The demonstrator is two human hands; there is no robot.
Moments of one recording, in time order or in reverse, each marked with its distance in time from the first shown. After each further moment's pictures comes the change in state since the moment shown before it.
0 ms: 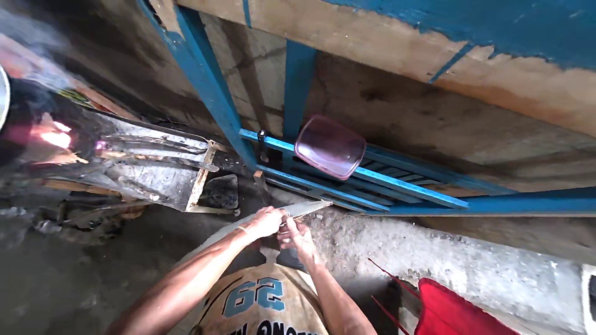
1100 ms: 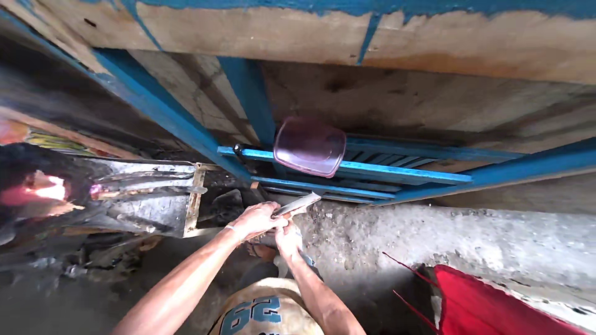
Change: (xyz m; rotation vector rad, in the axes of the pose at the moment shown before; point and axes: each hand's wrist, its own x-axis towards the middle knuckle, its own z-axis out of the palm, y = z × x) left_hand 0.026 0.002 -0.042 0.046 -0.028 -0.088; right_hand 0.035 0.002 0.042 0.038 0.215 -0.304
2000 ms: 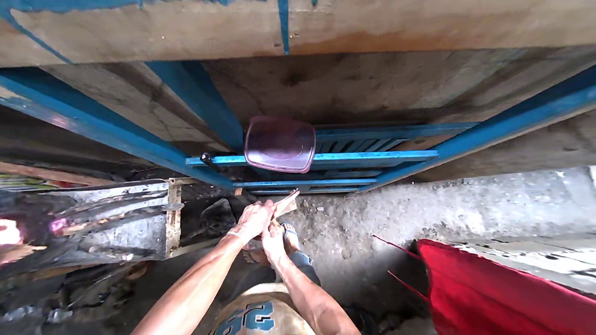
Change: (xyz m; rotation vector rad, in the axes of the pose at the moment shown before) left_hand 0.033 0.039 0.027 0.298 0.152 -0.016; right_hand 0.000 0.006 -0.001 0.093 0.055 -0.018
